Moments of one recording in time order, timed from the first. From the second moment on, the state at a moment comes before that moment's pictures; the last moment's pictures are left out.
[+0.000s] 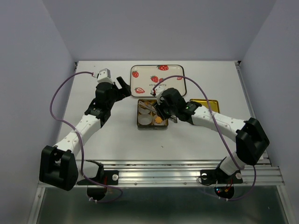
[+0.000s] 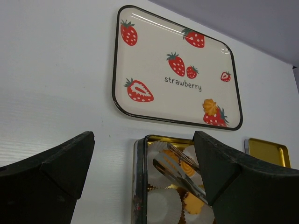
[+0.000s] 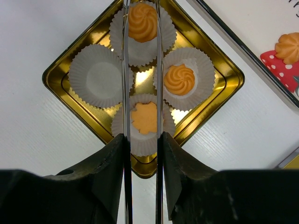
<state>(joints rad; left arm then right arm) -0.32 1.23 0.83 0.09 -0.14 -0.55 0.79 1.56 1.14 -0.28 0.06 -0.03</state>
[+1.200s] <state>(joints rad) -0.32 1.23 0.83 0.09 -0.14 -0.53 0.79 1.63 1.13 -0.28 0.07 -0.01</state>
